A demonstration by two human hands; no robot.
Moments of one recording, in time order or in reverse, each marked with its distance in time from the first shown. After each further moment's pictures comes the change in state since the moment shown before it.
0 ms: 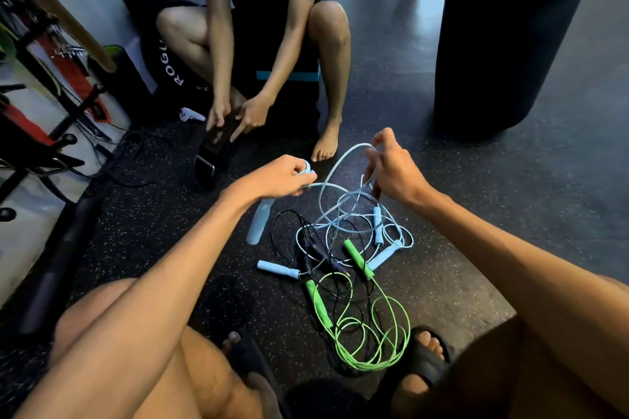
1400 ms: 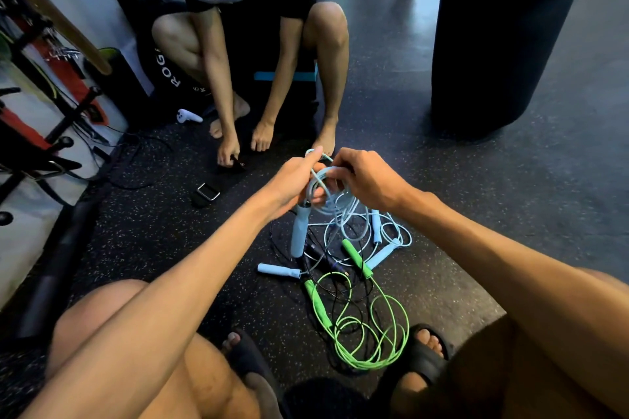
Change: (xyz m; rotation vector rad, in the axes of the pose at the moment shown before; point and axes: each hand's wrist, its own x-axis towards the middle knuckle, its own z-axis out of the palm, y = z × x) left_hand -0.004 0.031 0.034 -0.788 0.014 -0.033; right_hand -0.005 -0.022 0.017 -0.240 -0.142 -0.261
